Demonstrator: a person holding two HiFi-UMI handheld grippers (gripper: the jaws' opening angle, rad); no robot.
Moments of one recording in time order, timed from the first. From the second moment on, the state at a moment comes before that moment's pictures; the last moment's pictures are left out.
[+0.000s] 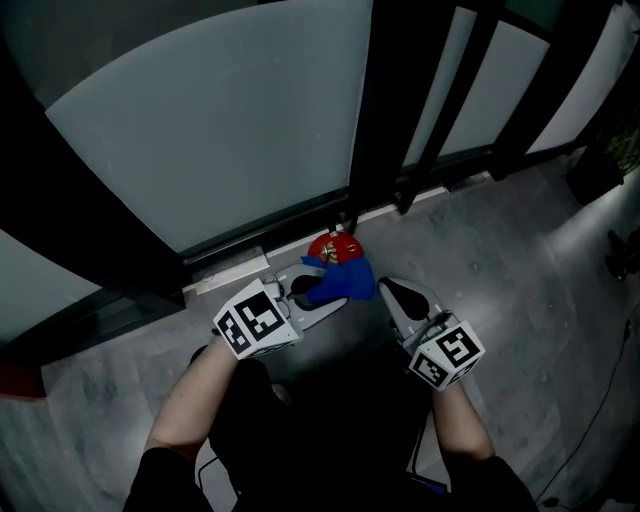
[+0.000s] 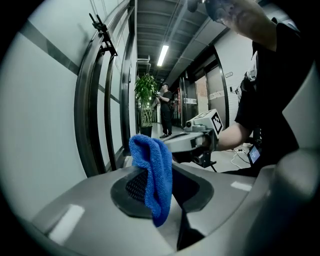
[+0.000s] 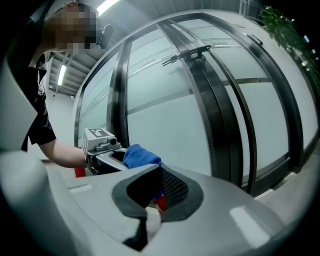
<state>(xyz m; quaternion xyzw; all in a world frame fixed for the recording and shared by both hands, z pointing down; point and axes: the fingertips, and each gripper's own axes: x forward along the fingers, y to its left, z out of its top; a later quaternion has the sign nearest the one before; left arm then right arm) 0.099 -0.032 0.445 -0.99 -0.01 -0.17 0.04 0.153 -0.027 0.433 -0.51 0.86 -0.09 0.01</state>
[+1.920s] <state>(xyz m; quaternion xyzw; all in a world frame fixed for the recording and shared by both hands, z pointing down) 0.068 -0.153 0.542 -0.95 0.16 -0.22 -0.13 0.154 -0.028 0.469 -0.51 0.85 -0.13 0.01</state>
